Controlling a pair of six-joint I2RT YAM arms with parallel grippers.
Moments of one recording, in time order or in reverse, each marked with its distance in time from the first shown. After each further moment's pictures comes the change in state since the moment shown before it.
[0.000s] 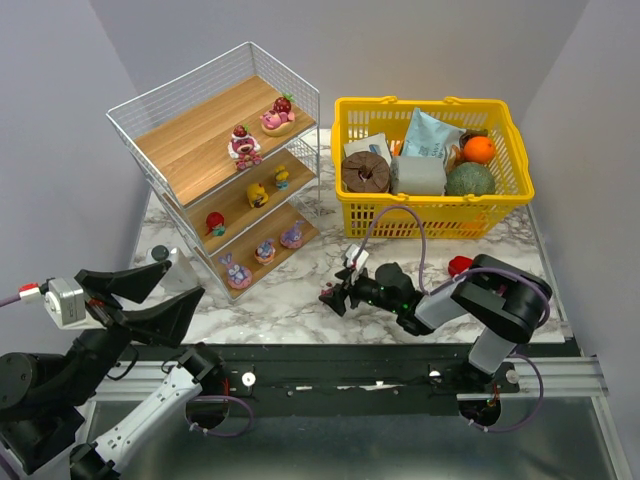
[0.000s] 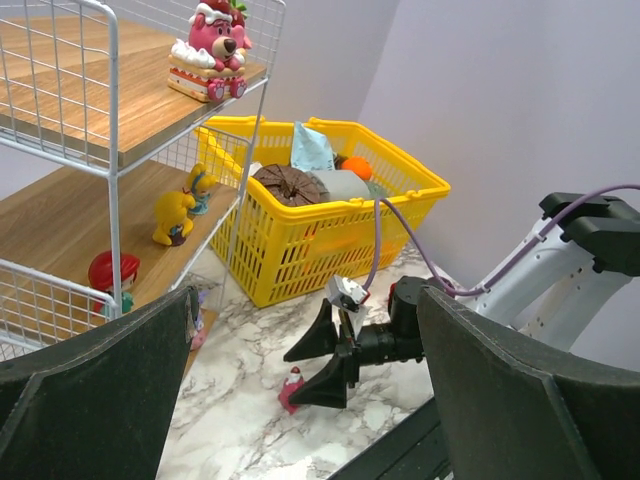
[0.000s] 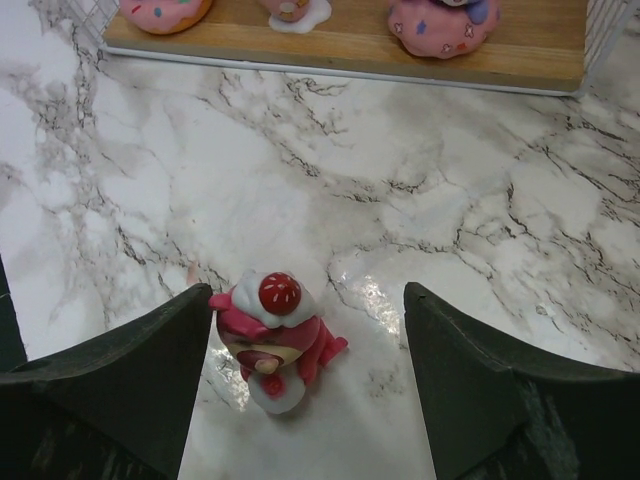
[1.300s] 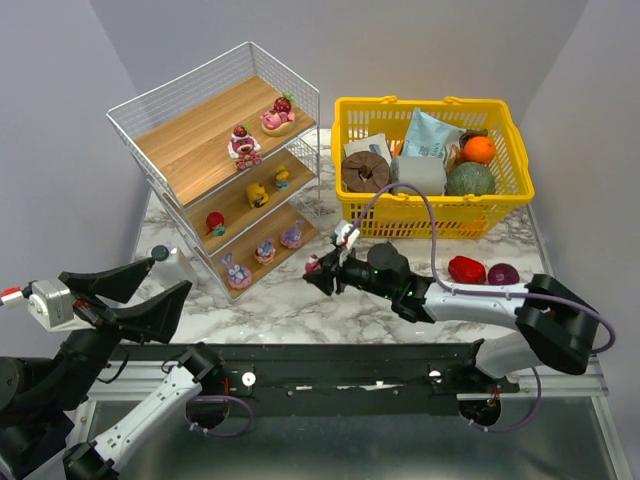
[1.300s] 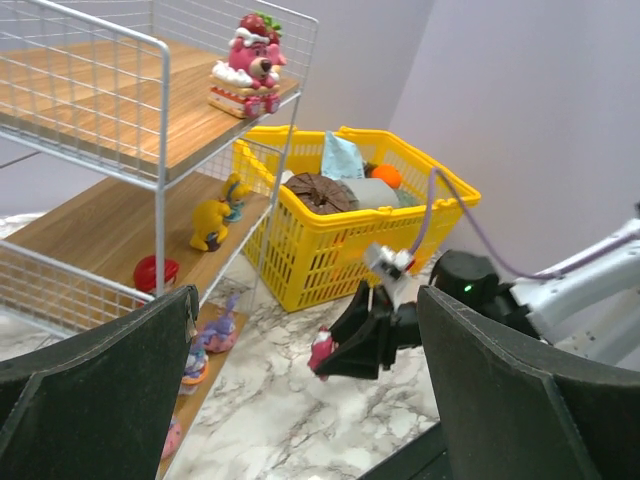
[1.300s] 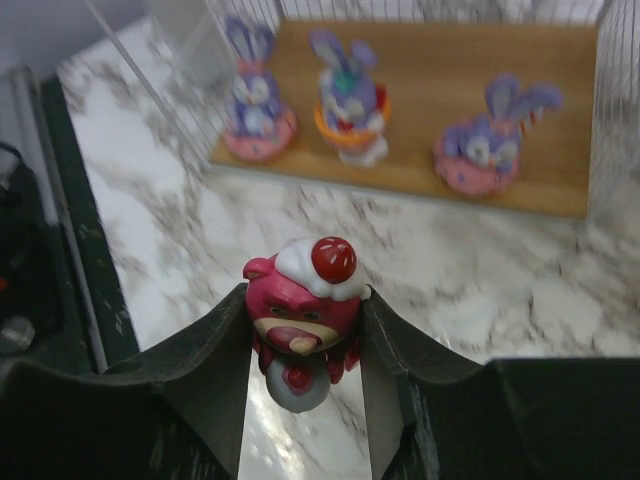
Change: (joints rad) left arm 0.000 0.027 0.068 -0.044 -0.063 0.047; right arm 0.045 -0.231 0.147 -0.301 -0.003 0.063
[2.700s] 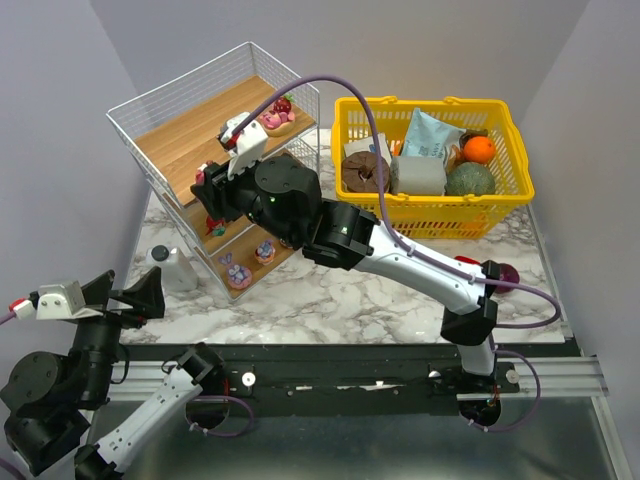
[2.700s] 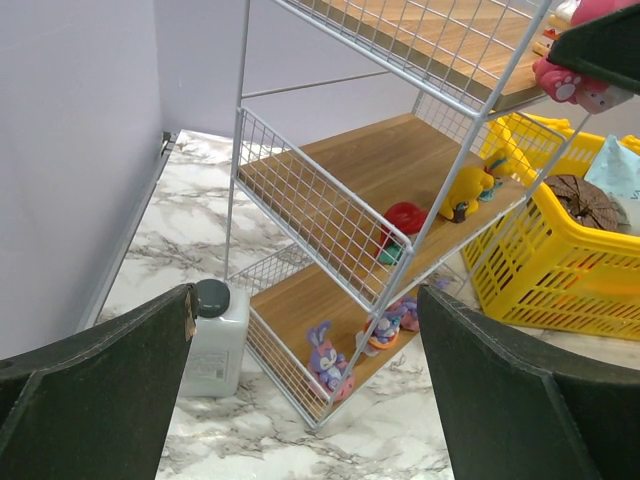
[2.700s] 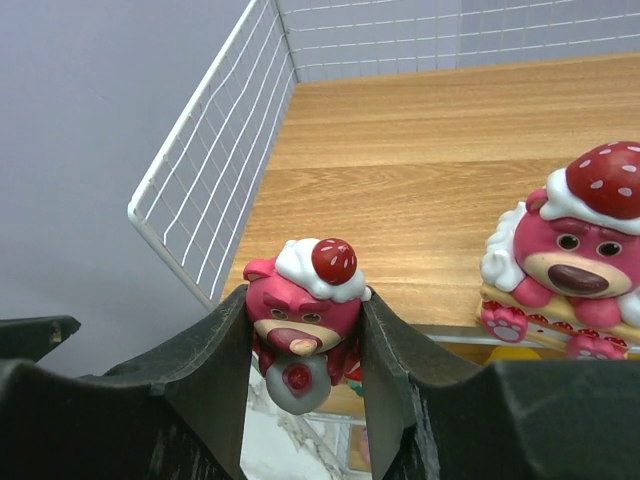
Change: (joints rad) left arm -0.016 -0.113 -0.145 -0.100 -0.557 0.084; right arm 0.316 0.514 1.798 -1.088 0.528 0.029
